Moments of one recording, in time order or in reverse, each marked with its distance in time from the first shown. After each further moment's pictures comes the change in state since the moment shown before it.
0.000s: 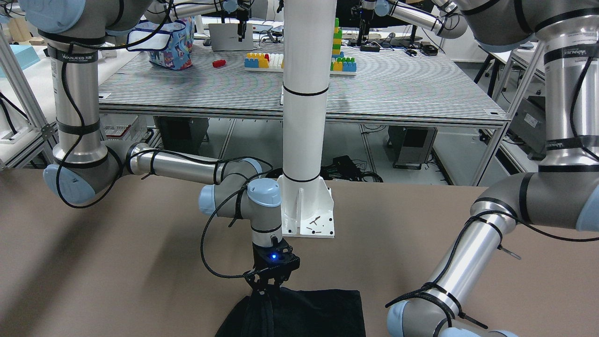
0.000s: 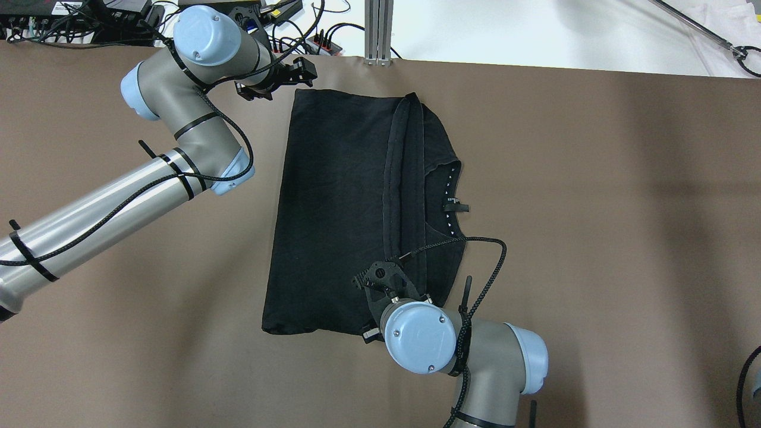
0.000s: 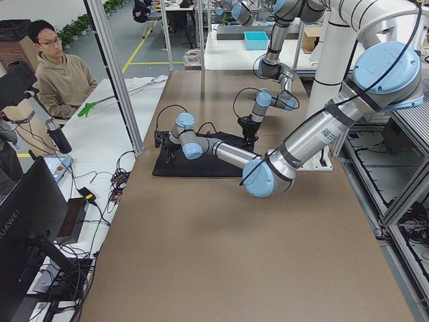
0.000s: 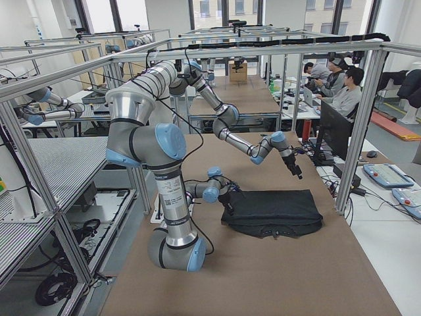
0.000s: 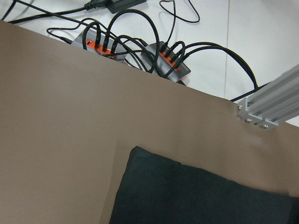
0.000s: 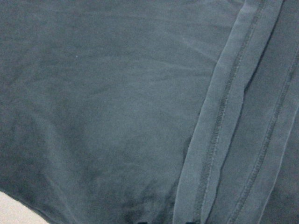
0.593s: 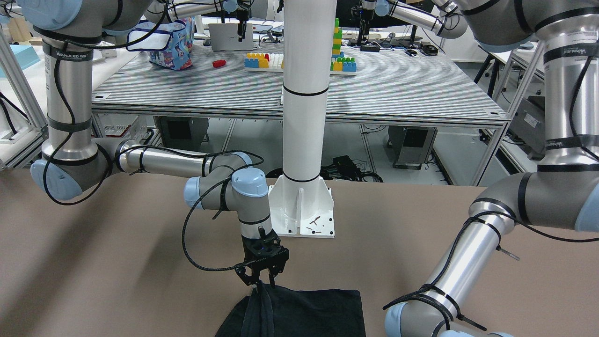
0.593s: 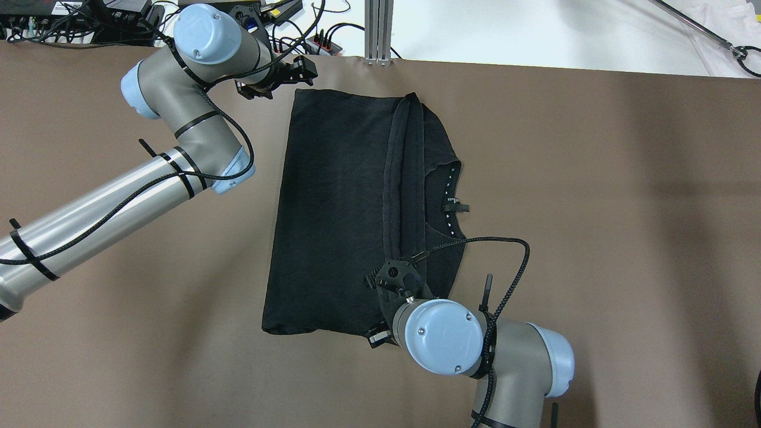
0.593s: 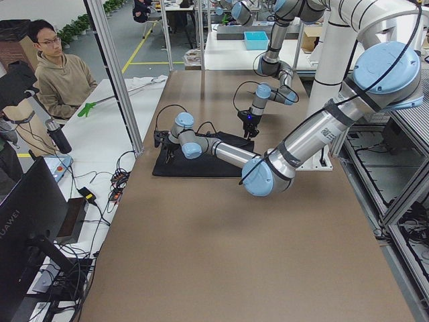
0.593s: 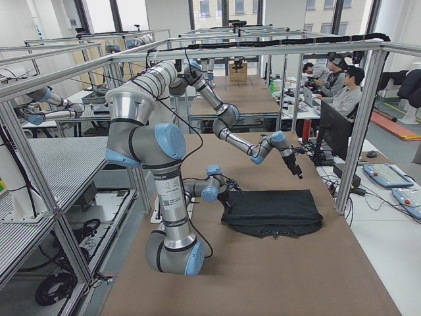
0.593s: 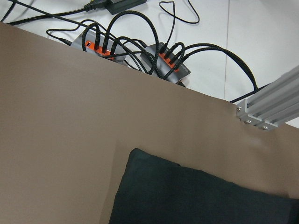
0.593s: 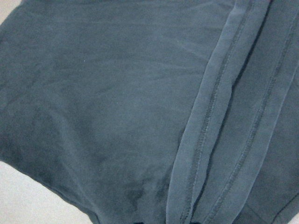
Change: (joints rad) left arm -0.002 -0.003 0.003 0.000 -0.001 0.002; right arm 0.011 -0.046 0.089 0.000 0.055 0.014
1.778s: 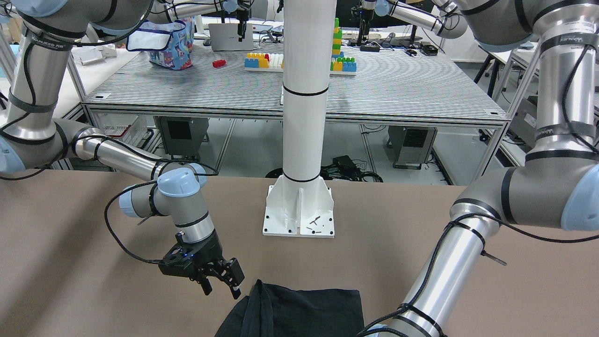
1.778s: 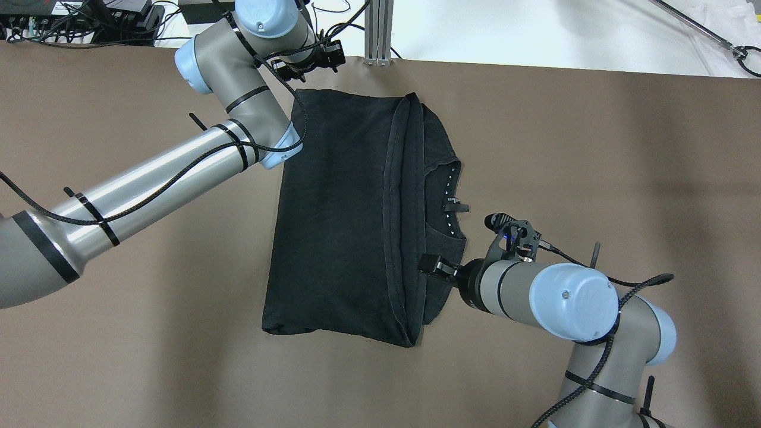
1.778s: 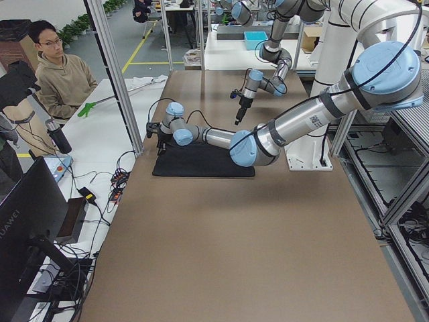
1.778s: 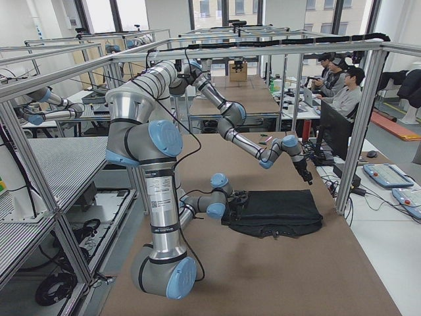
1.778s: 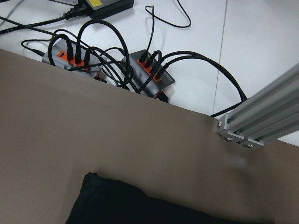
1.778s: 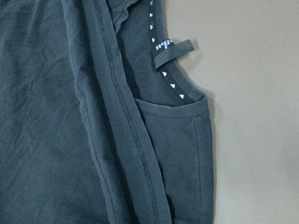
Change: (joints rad) left arm 0.008 -0.235 0.309 -0.009 0.033 0.015; right arm 0.154 -0.225 0.121 0.319 0.076 0.782
